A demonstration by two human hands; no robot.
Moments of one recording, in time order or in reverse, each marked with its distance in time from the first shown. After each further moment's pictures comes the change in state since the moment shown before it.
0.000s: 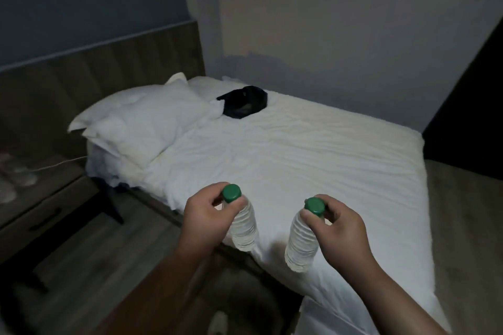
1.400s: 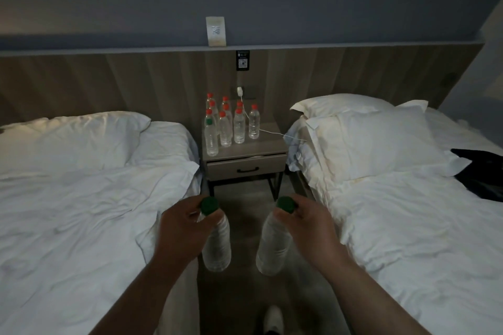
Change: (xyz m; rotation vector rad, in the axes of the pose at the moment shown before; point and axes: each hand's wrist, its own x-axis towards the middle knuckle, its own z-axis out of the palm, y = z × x) left_hand -0.092 -0.155 -0.437 0.295 0.859 -0.479; right_hand -0.025 -0.214 0.491 0.084 -0.951 -0.372
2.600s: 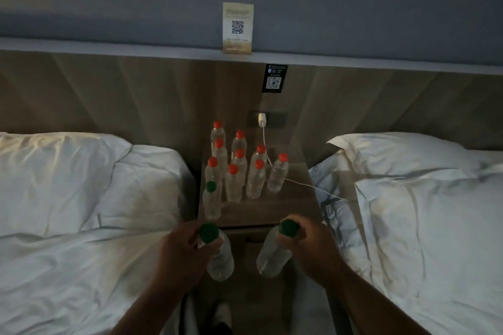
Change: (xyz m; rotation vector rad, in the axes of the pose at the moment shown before) left_hand 0.445 -0.093 0.096 0.070 -0.036 -0.223; right_hand 0.488 0.062 0.096 -0.130 -0.264 0.163
